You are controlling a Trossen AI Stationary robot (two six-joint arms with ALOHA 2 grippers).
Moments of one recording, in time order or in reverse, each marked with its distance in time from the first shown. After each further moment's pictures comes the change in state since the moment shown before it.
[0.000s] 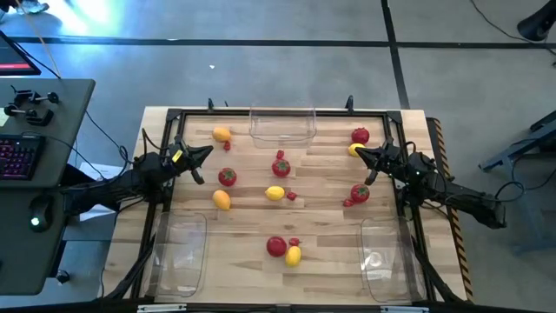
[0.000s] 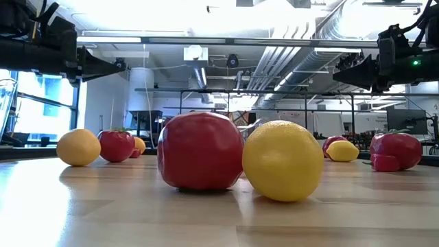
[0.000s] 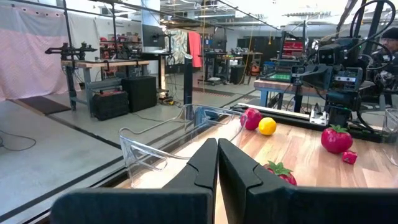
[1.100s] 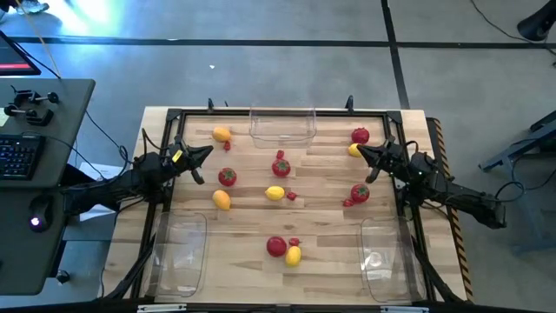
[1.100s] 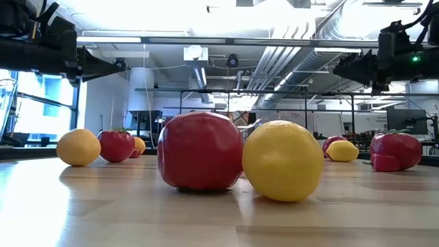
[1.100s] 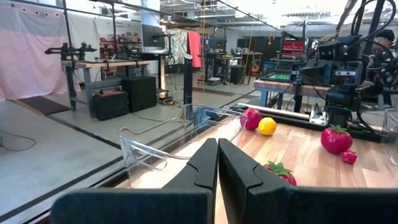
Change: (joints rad) left arm -0.001 0.000 0.000 0.000 0.000 0.000; right arm 0.000 0.000 0.001 0.070 0.018 0.038
